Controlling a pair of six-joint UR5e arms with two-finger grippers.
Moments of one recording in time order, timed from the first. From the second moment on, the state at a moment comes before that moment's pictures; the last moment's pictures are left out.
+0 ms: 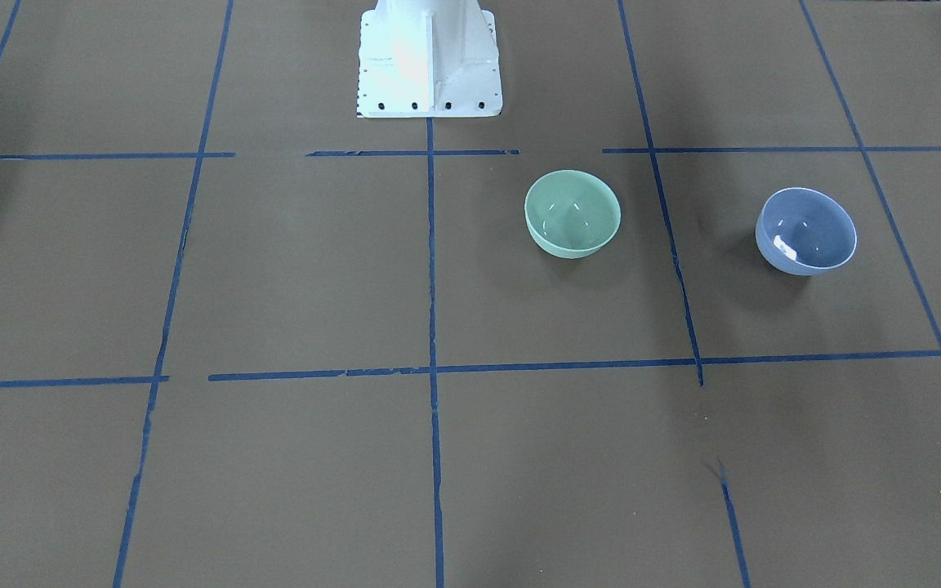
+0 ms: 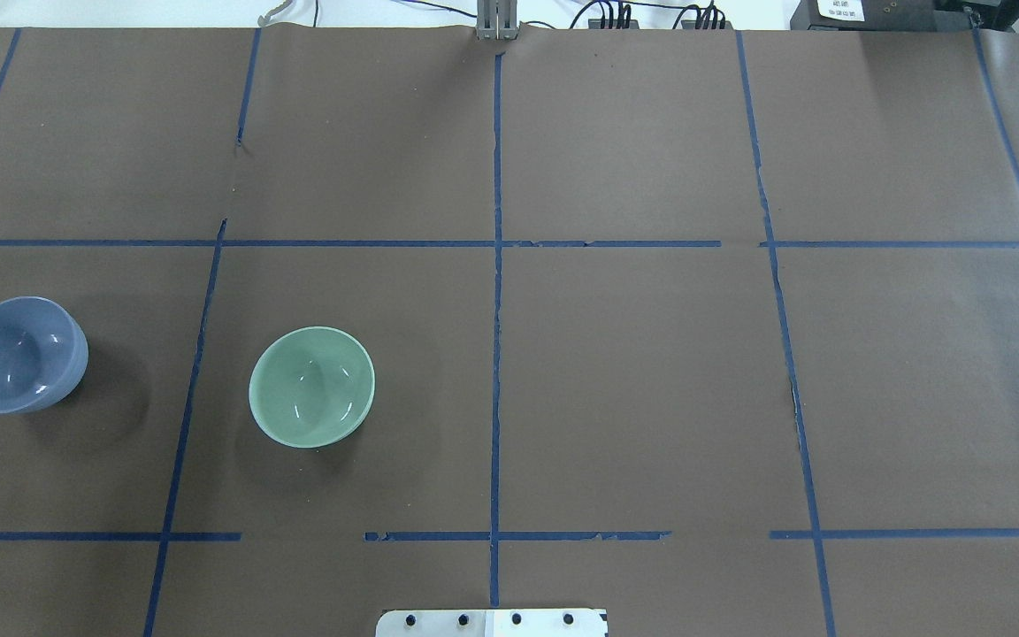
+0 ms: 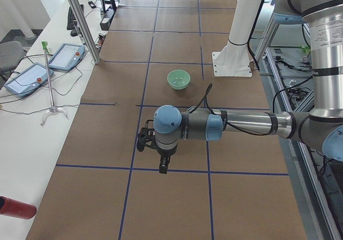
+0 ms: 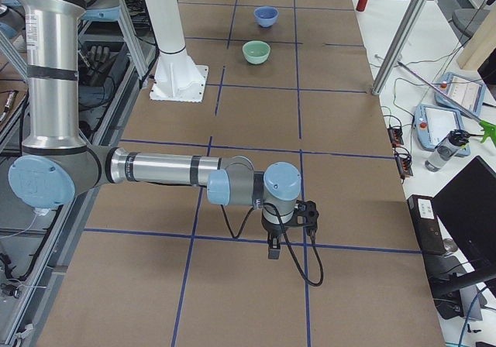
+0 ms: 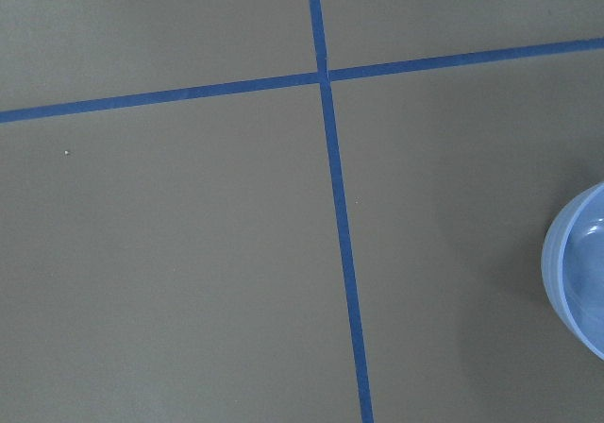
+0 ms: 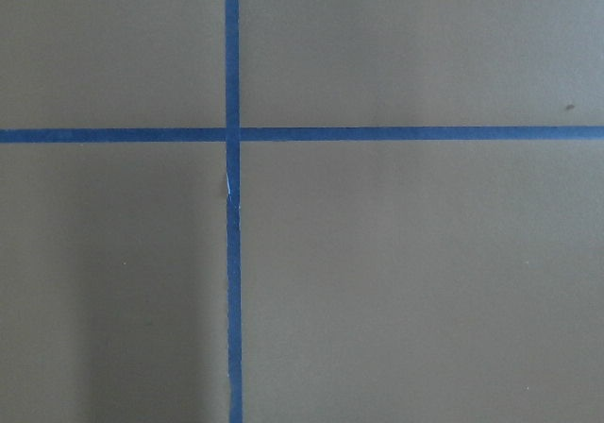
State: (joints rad) left arm -1.62 -1.38 -1.82 -1.55 -2.37 0.14; right arm 1.58 -1.63 1.62 -1.55 2.27 0.03
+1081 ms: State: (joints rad) left arm -1.47 -1.39 -1.86 -1.76 -2.43 -0.03; right arm 1.58 -1.63 1.62 -1.55 2.28 0.03
